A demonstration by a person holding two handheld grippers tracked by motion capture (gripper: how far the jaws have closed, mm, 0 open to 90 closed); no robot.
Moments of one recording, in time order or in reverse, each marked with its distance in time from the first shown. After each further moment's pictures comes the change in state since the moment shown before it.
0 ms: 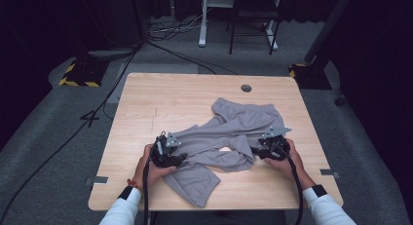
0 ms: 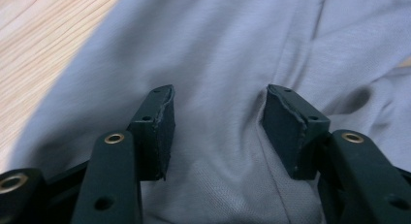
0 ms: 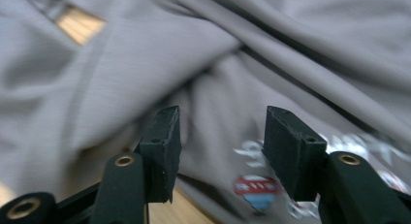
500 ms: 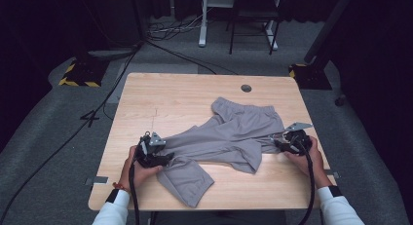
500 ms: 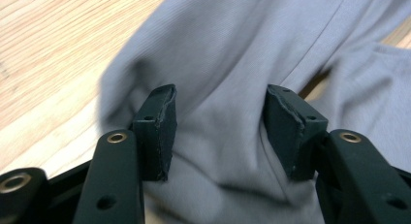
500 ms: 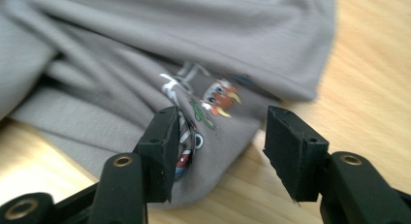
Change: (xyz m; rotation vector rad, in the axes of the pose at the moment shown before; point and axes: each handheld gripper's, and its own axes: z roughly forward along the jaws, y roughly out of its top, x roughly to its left) left arm 0.020 -0.022 -0.024 0.012 0.024 -0.039; right arm -0.056 -0.027 -0.024 0.068 -0.213 0.121
